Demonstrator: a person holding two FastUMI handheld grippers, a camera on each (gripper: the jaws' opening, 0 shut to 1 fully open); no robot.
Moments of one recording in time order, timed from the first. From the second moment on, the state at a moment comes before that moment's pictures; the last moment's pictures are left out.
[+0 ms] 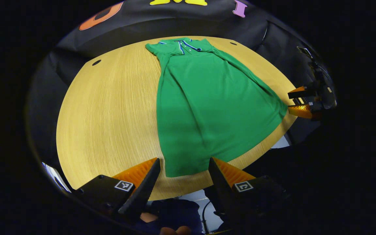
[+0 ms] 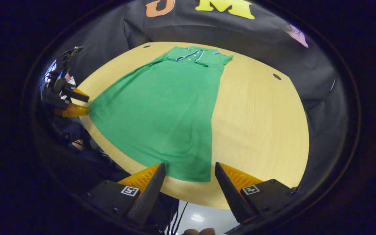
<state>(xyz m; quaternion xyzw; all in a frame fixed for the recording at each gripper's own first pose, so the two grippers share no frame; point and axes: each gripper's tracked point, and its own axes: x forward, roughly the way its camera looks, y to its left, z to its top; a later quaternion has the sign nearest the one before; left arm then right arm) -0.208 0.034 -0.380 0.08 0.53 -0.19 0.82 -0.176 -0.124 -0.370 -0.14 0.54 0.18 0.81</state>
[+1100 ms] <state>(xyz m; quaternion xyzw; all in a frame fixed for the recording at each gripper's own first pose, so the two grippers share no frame) -0.208 0.019 -0.398 0.09 0.55 -0.19 0.81 -0.162 -0.118 -0.393 -0.11 0.57 0.19 0.79</state>
